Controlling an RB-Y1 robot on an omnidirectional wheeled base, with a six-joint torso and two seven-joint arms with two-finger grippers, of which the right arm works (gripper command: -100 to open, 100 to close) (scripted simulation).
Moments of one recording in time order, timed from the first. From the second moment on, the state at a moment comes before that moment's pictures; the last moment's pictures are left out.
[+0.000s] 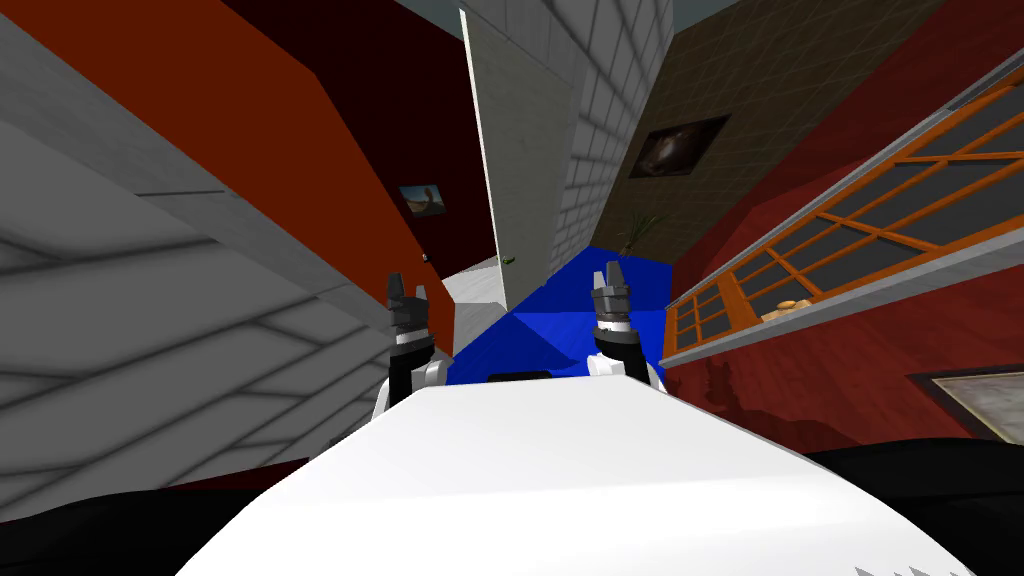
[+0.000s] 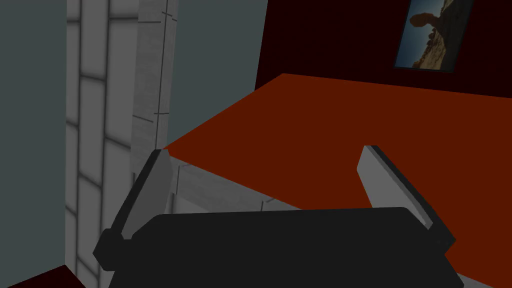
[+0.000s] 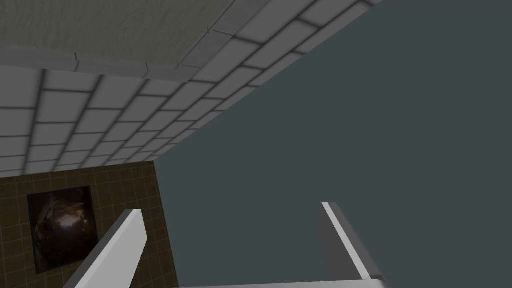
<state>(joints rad) 0.54 -0.02 0.04 -2.24 0.08 -0.52 0.13</state>
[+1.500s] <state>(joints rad) 0.40 -0.07 0.21 -1.92 0.05 -0.58 0.07</state>
